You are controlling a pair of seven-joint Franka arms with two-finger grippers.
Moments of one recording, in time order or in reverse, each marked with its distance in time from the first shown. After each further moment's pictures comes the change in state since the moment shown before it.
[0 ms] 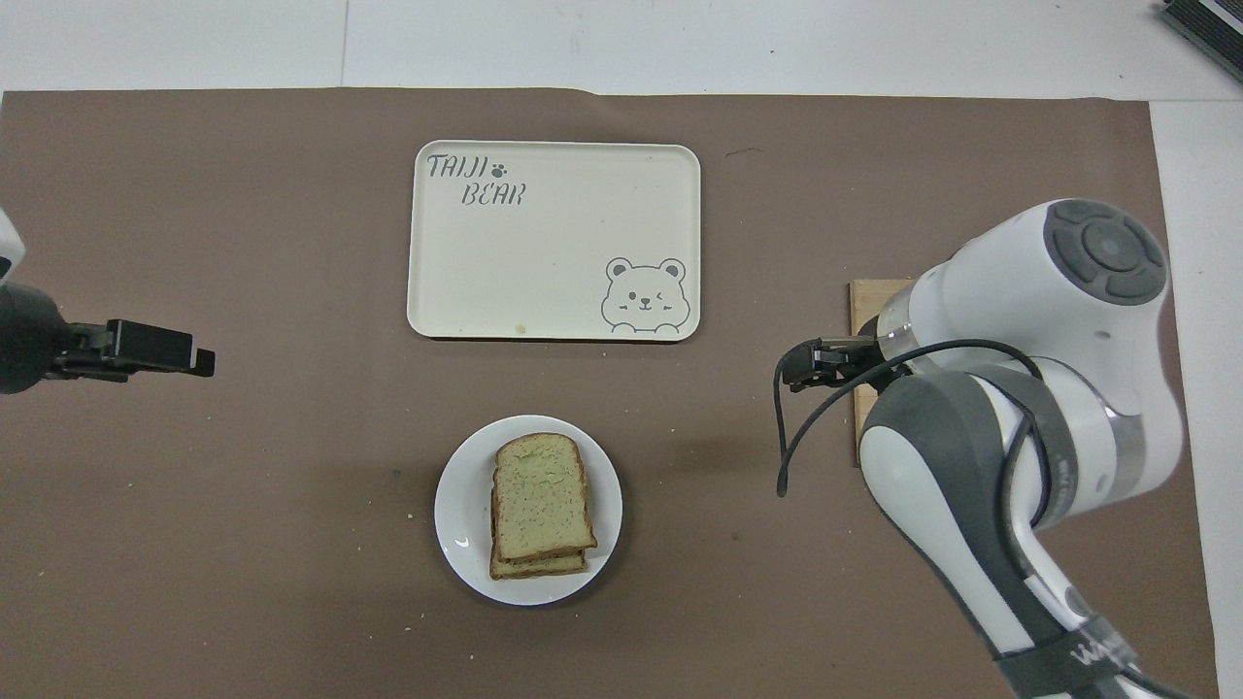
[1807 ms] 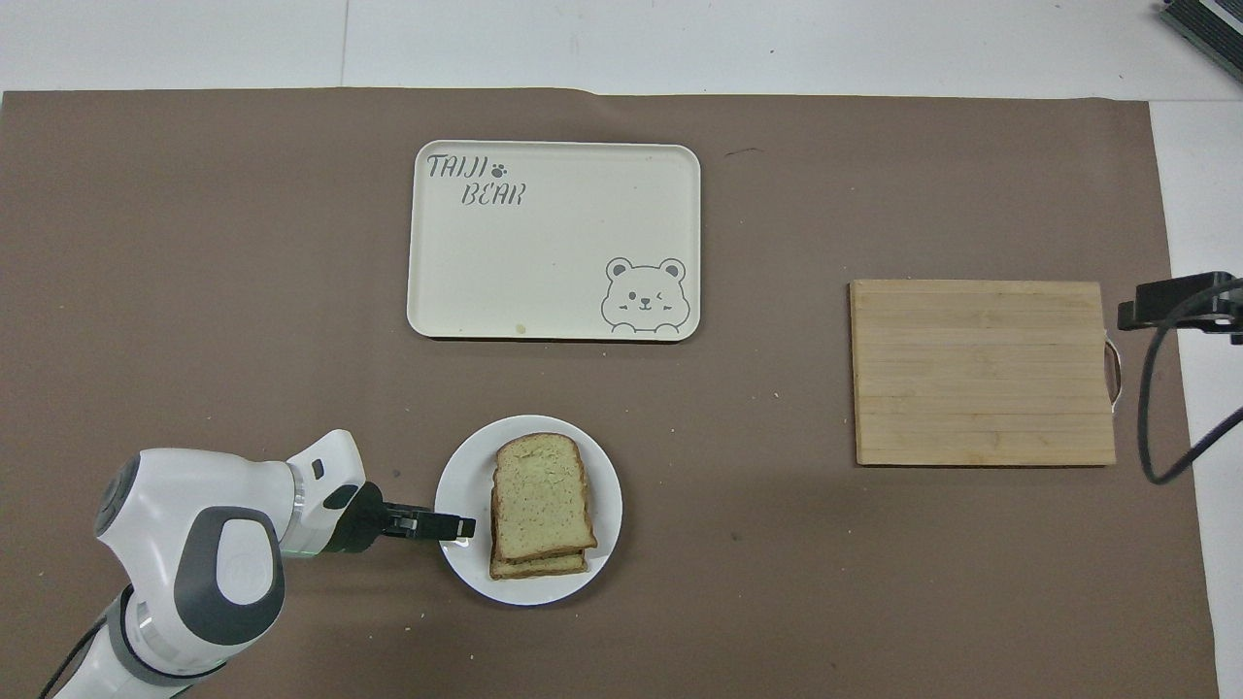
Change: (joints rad) left arm -0.274 -0.024 -0.017 -0.734 -0.617 0.530 0.445; right arm -0.327 -0.118 0.011 0.313 -0.115 -0.248 -0.201
